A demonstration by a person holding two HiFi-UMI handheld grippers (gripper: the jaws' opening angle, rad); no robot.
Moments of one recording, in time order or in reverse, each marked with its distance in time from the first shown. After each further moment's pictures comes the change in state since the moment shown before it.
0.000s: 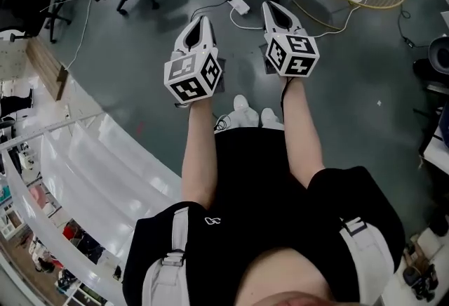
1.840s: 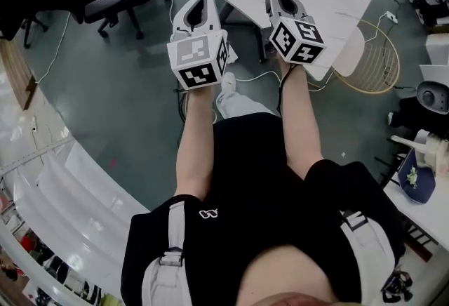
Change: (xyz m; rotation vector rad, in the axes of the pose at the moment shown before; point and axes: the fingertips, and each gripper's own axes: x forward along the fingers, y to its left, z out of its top) left arm 0.257 0.107 0.177 0.034 -0.224 0.054; right arm 0.315 -0.030 0.156 -0.151 -0.090 0.080
